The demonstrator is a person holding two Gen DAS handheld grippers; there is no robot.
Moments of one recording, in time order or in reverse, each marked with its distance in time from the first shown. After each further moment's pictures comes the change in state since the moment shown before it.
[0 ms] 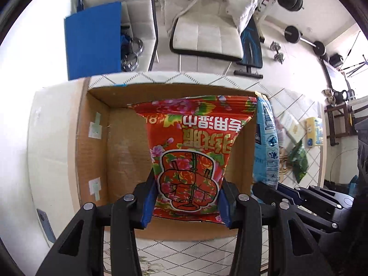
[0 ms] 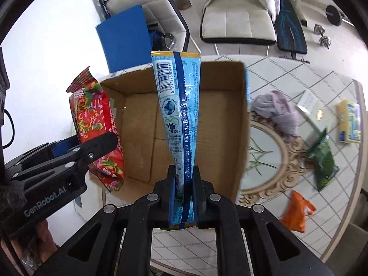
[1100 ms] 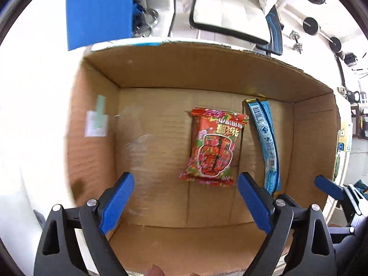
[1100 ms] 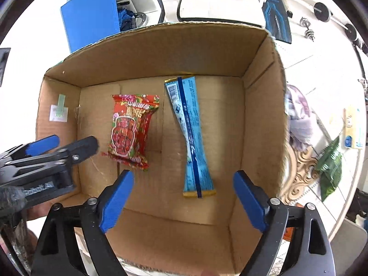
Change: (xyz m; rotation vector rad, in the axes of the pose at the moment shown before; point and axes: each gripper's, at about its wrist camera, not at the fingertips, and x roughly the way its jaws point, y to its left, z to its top) left arm 0.049 0.044 0.005 -0.056 0.091 0.040; right arm 0.081 0.014 0.015 0.007 0.047 -0.226
